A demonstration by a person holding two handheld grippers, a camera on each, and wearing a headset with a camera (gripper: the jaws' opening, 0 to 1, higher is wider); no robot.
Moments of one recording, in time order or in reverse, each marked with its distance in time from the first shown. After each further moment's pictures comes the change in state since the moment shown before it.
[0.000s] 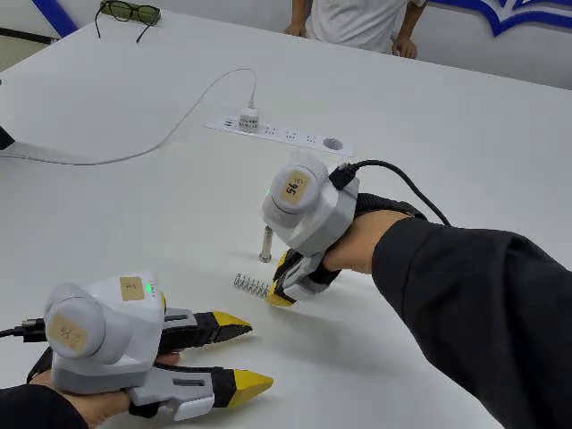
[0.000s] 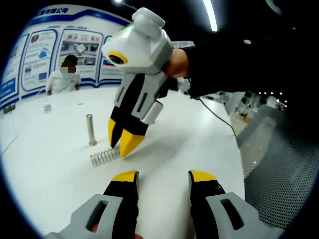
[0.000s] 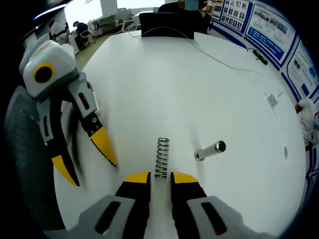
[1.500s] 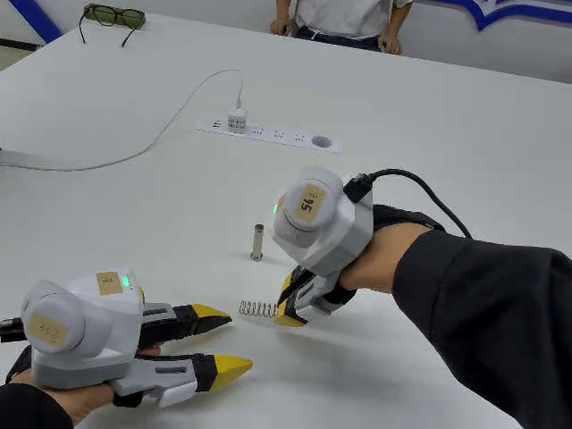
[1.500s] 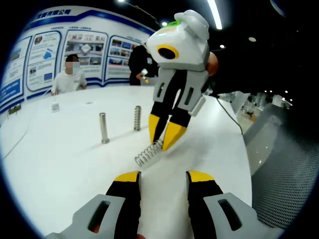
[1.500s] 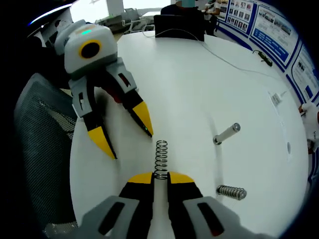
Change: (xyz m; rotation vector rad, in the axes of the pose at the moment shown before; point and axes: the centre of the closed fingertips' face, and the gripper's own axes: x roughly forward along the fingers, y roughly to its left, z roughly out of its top) left arm -0.009 0.018 -0.001 0.005 0.013 0.058; right arm -0.028 0.041 -0.020 -0.030 -0.001 0.055
